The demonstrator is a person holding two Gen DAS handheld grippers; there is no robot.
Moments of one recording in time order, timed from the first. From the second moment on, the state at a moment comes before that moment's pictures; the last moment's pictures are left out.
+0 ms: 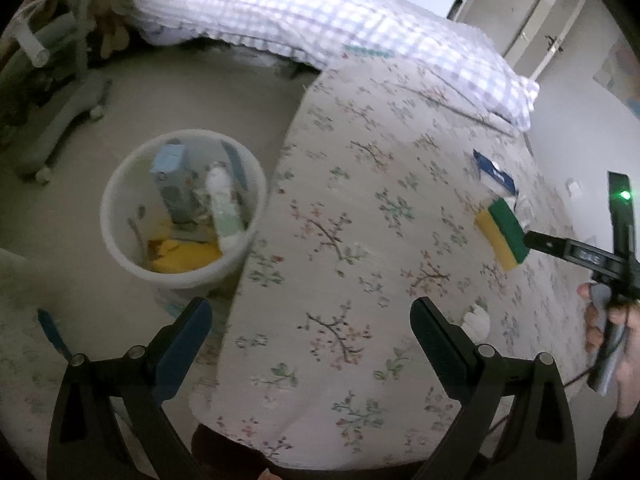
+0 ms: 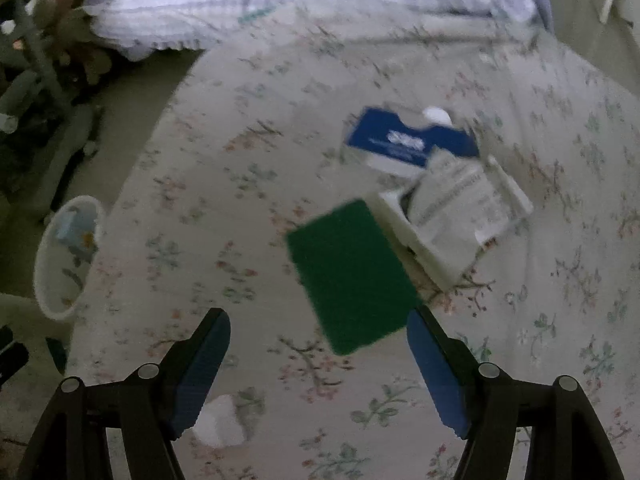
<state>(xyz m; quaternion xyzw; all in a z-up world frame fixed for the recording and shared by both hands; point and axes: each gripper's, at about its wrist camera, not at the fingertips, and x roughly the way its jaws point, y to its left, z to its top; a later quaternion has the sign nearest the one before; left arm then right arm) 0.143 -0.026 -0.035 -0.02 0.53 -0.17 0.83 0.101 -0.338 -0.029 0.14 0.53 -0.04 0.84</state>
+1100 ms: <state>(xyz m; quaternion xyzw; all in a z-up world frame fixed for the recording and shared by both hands) 0.115 -0.197 -0.093 0.04 0.63 -0.33 0.70 0.027 -0.396 -0.037 0.14 0.55 -0.05 0.82</state>
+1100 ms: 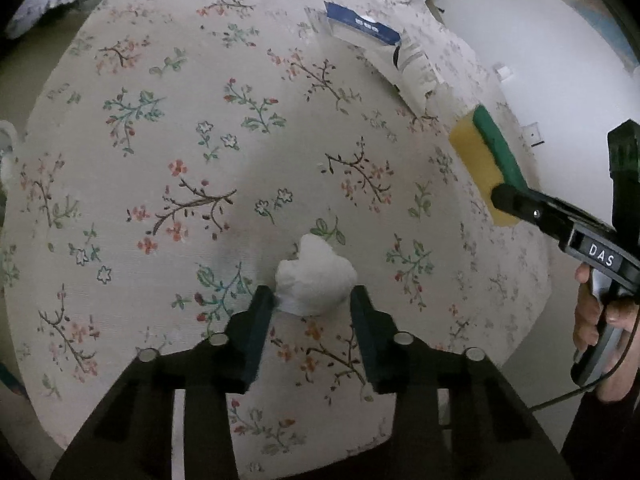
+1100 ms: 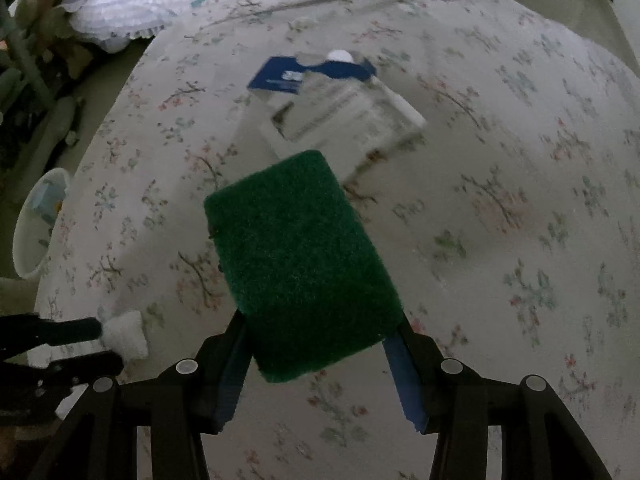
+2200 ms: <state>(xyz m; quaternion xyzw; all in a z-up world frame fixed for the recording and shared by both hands) 0.191 0.058 -0.048 -0.13 0.55 -0.20 0.80 0.088 -0.240 -0.016 0.09 0.54 0.05 0.83</state>
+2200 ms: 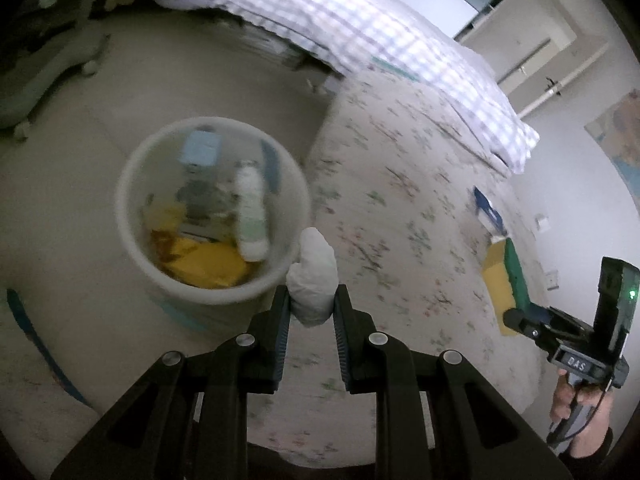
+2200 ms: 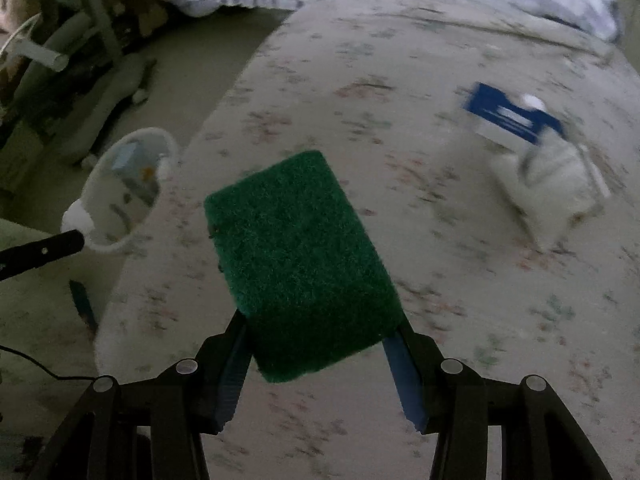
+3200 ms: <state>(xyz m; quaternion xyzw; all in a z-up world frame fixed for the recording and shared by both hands) 0.178 0.152 -0.084 -0.09 0.52 -0.05 0.85 0.163 -0.124 -0.039 0.06 0.57 0.09 0.81</state>
